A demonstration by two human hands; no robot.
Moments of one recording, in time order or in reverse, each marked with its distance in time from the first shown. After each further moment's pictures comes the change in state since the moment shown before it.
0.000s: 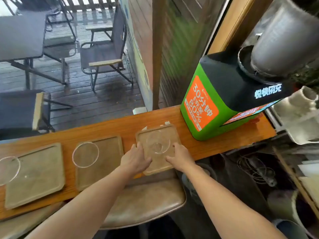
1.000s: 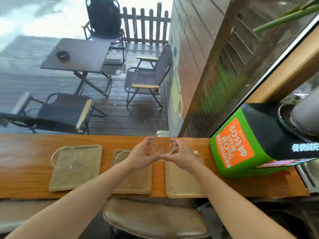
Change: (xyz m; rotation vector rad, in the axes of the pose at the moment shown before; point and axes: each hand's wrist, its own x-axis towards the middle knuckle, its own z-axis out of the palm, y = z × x) left_hand -0.037 -0.079 -0.111 -0.690 0.216 0.184; right_hand -0.001 -0.153 -0.020 0.217 -0.065 -0.388
